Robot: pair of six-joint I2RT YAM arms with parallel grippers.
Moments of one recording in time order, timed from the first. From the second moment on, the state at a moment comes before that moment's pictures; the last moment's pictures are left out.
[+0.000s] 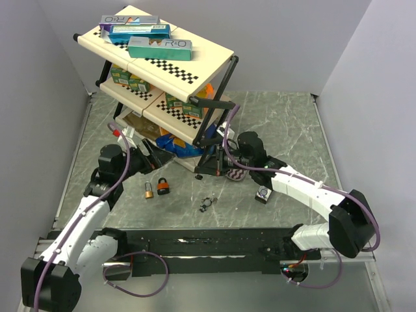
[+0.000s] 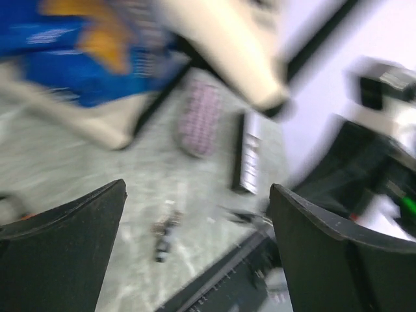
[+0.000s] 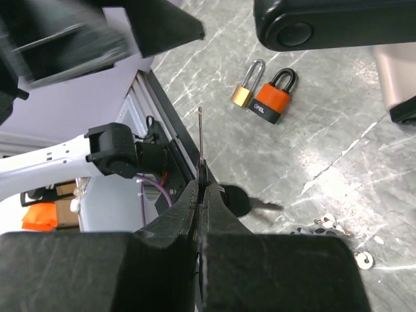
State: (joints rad) left arm -0.22 0.85 0.57 0.05 0.52 -0.81; right arm 0.67 1.31 0.85 0.09 -0.57 0.67
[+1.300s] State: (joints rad) left arm -0.46 1.35 0.71 -0.47 -0.09 -0.62; right arm 0.74 1.20 0.81 0.00 -0.42 0.61
